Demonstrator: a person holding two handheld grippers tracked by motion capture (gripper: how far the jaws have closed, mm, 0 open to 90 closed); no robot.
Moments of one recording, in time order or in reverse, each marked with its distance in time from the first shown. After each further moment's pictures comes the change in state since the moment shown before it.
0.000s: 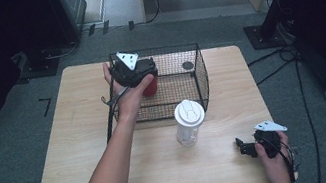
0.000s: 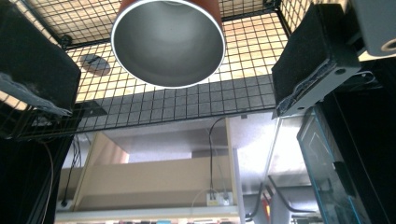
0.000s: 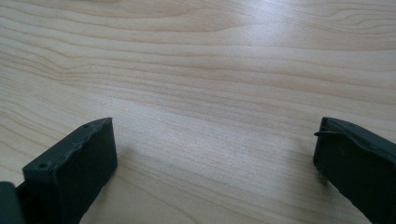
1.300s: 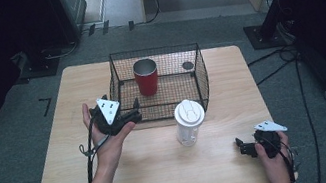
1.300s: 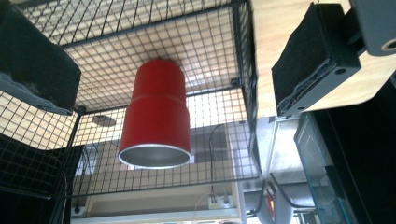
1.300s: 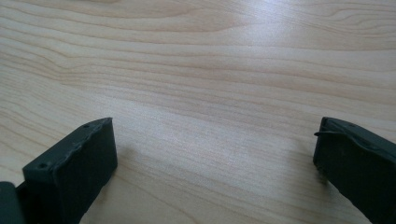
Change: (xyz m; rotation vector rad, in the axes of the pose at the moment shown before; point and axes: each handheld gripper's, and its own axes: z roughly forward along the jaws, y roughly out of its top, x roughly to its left) left arm 0.036 -0.074 -0.110 -0.014 -0.025 0.035; right arm 0.000 0.000 0.000 0.000 0.000 0.000
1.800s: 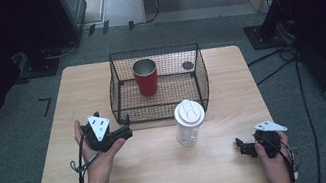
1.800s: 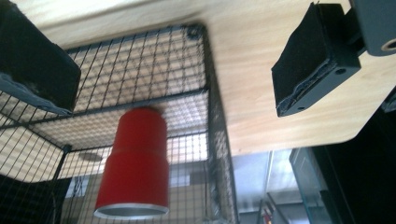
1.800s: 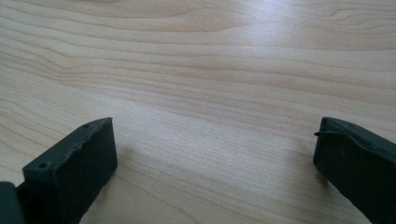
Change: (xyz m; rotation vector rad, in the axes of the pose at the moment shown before) left arm 0.025 -0.040 -0.024 0.077 0.013 -0.002; right arm 0.000 0.000 0.000 0.000 0.000 -0.002
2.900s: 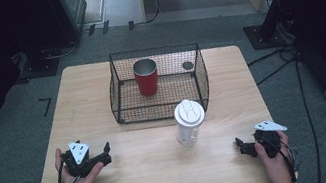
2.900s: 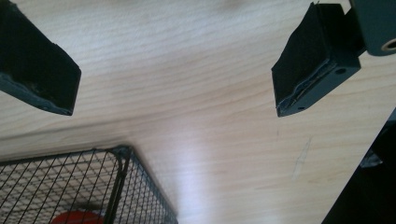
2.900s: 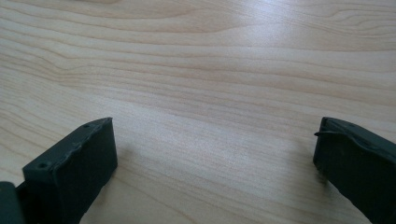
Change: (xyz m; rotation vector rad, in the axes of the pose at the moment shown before) left arm 0.059 -0.070 -0.032 0.190 0.051 -0.013; right arm 0.000 0.001 0.000 0.001 -0.001 0.000
